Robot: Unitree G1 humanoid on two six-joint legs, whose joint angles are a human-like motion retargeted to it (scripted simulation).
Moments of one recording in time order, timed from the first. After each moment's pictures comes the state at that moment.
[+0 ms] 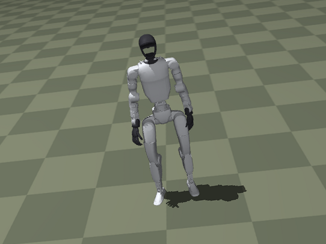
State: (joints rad) left arm -0.04 0.13 -0.28 1.62 0.34 -0.27 -0.05; right arm 0.10 -0.17 0.10 1.32 -0.40 -0.28 -0.31; waist 0.03 0.01 -0.03; left_leg -0.06 0.02 0.09 0.05 -0.07 -0.01; right_leg -0.09 -0.12 -0.37 0.06 -0.03 0.02
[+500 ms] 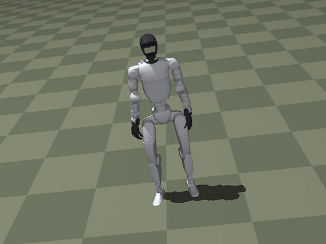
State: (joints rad) left arm -0.04 0.12 -0.28 1.62 0.31 -0.26 -0.07; right arm 0.01 -0.13 0.08 1.65 -0.54 0.00 -0.09; waist 0.03 -0.01 -0.04; left_leg -0.06 0.02 0.08 0.05 -0.07 0.00; right_leg -0.09 -0.13 -0.38 0.07 -0.03 0.03
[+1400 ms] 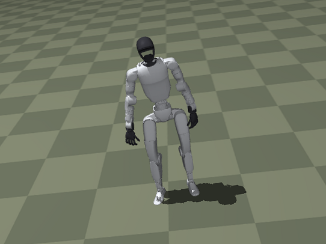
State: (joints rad) left arm -0.12 0.19 -0.42 1.55 0.39 -0.26 -0.09; right arm -0.12 -0.35 0.25 1.41 -0.81 -0.06 0.03; waist 0.01 0.07 0.08; left_leg -0.11 0.00 0.10 0.05 -0.05 0.00; right_leg -0.15 -0.14 -0.36 0.07 -0.02 0.02
